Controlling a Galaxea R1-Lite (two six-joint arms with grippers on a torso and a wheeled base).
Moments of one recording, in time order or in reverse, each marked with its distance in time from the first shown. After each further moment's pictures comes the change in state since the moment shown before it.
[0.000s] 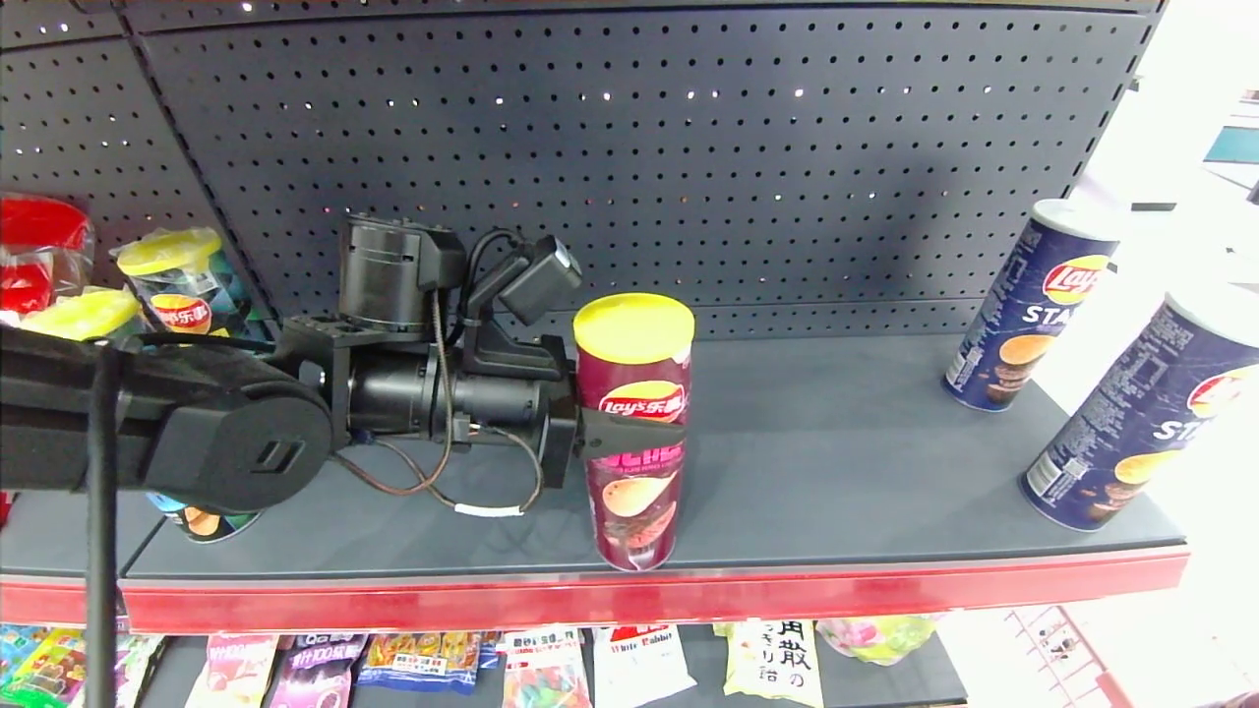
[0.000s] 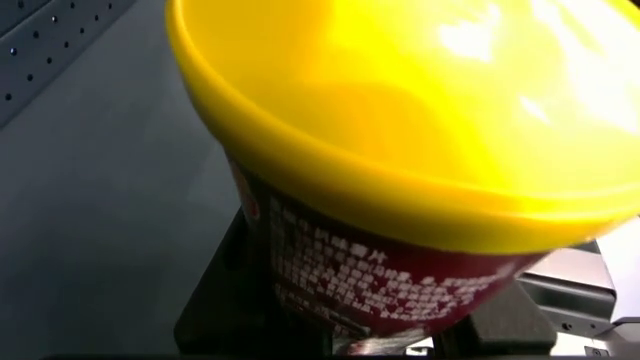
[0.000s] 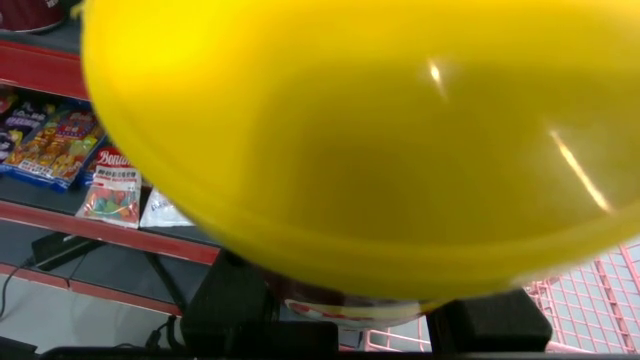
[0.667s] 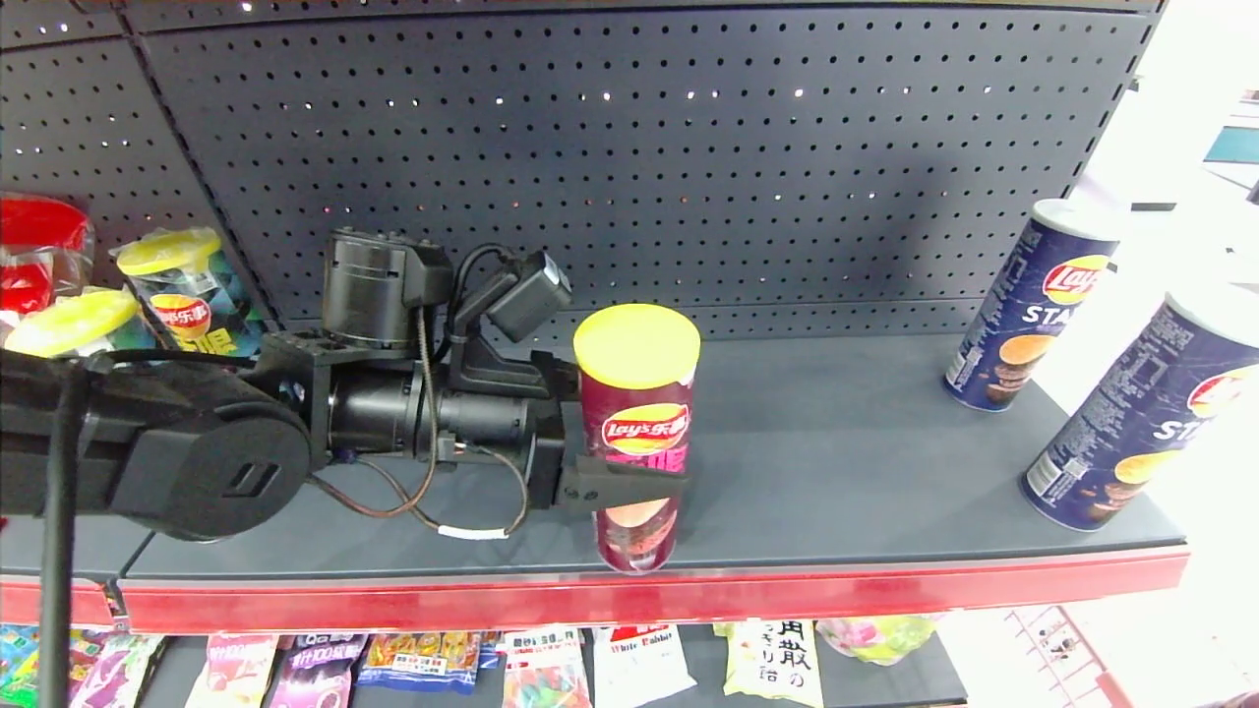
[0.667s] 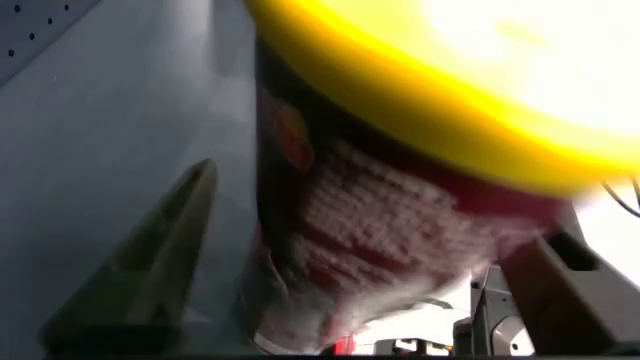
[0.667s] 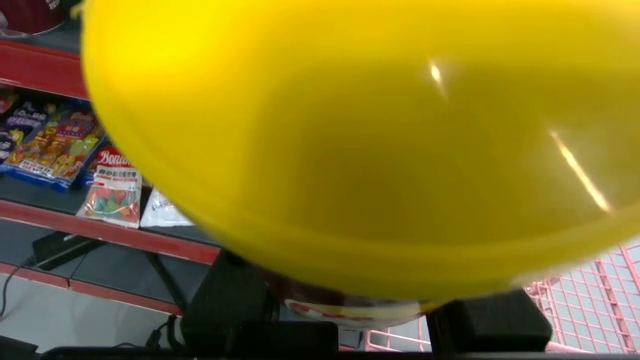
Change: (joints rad) left arm 0.000 -0.037 0.064 -0.012 0.001 -0.009; right arm 0.000 0.001 0.000 0.000 0.002 0.000
